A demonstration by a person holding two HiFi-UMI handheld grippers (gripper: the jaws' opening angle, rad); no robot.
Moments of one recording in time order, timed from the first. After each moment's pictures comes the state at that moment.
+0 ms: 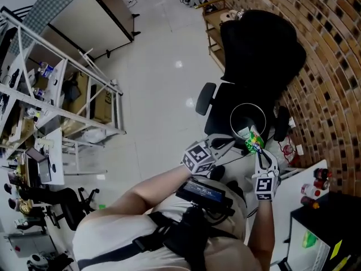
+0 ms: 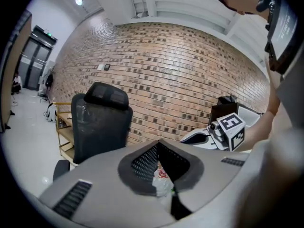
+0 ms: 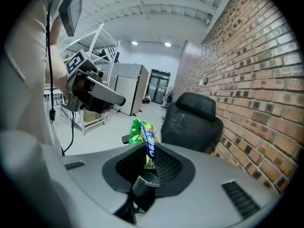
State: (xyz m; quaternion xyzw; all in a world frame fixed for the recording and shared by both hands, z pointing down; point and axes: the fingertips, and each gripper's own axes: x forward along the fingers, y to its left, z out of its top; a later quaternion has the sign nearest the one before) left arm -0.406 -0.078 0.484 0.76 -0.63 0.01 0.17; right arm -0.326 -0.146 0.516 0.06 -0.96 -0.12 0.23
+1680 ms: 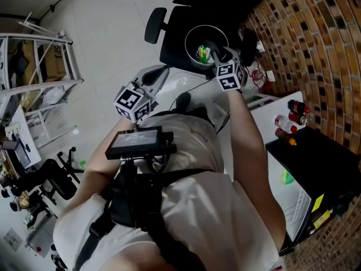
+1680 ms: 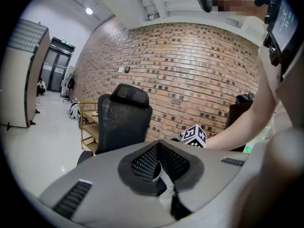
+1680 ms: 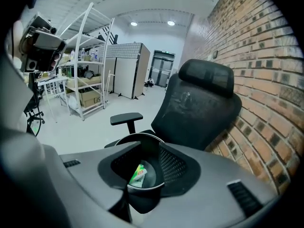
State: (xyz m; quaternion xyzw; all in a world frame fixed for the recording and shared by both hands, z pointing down) left arm -0.455 -0.027 0.492 0.67 -0.72 0.01 0.19; right arm -0.424 -0.233 0.633 0.04 -0.93 -0.10 0.34
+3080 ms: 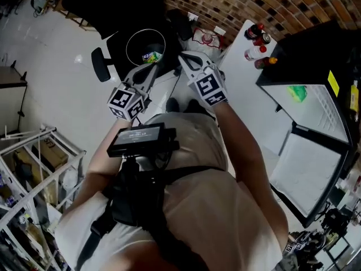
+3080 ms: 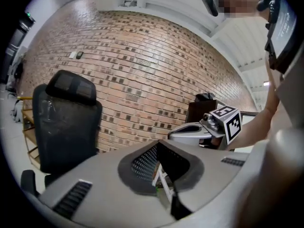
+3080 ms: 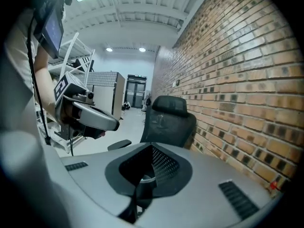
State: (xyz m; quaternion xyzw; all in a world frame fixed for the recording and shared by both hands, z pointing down) left arm -0.343 -0.120 0.473 0.84 -0.51 0.02 0.16; right arm -0.282 -0.168 0.473 0.19 -0.96 -0.04 0.18
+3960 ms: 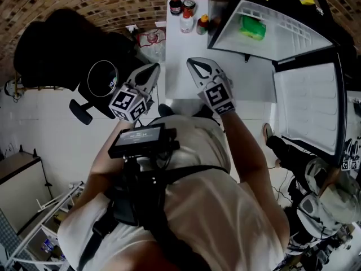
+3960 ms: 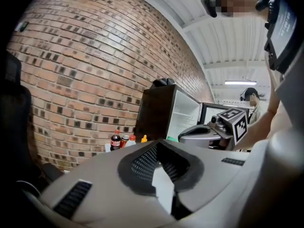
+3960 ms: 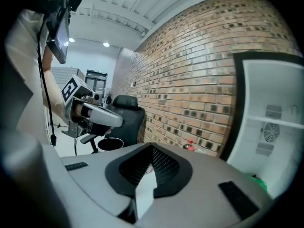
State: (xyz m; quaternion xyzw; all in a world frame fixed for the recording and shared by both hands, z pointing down) left arm -0.089 -0.136 0.458 0.95 -0.29 0.06 0.14; right arm 0.002 -0.125 0.457 0.44 -0.88 0.00 0.16
